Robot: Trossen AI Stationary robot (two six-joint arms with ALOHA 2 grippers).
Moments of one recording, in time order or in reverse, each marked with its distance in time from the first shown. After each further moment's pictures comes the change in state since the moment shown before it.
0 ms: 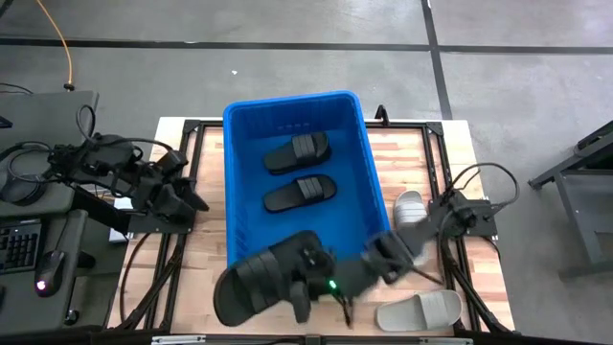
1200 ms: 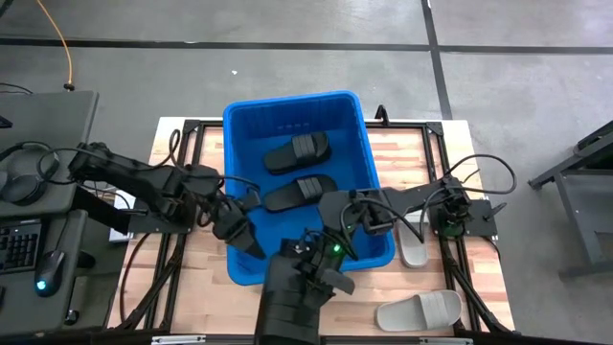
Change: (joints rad) left arm 0.002 0.552 -0.002 0.571 0.287 -0.290; right arm -0.201 -0.028 0.006 0.099 -1.164 -0.027
